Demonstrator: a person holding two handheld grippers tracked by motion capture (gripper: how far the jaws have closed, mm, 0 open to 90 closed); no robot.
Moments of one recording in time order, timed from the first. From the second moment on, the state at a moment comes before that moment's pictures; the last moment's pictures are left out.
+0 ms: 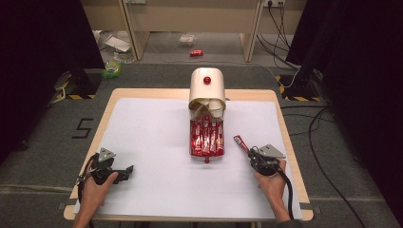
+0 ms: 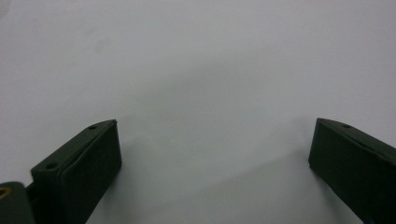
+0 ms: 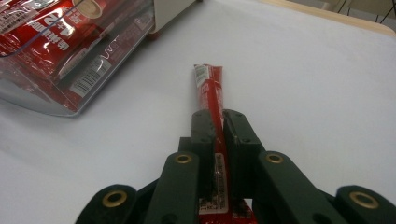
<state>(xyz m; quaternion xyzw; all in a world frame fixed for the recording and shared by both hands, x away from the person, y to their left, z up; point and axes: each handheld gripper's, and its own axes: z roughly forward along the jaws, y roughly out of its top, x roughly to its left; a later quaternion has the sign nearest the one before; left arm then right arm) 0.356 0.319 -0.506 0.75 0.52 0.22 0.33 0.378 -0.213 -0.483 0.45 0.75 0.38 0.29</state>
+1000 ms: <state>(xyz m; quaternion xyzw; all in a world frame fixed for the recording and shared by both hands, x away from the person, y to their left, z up) 0.356 0.319 -0.506 0.75 0.52 0.22 0.33 0.373 -0.198 -0.467 0.47 0.71 0.43 0.29</state>
